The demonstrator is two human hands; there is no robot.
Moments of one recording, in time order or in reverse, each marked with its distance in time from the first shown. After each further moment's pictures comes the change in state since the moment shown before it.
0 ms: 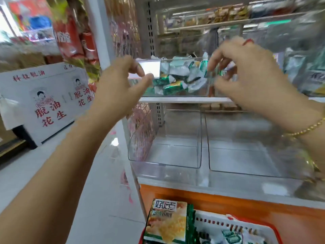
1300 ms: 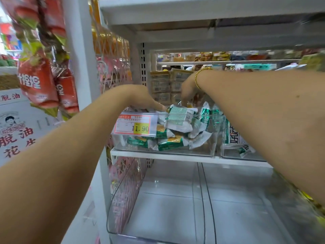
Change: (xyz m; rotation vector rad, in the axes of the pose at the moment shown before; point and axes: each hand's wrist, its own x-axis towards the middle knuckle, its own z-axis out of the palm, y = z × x) left_hand 0.180 -0.026 0.055 0.292 -0.822 -0.208; right_hand 0.249 0.067 0.091 -0.570 -0.915 0.336
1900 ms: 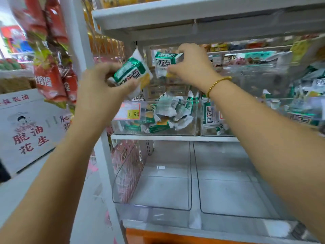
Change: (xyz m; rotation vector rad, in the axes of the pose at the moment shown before) left_hand -0.130 0.021 0.033 -0.580 0.901 0.204; right_hand -0.102 0.009 0.024 0.670 0.928 -0.129
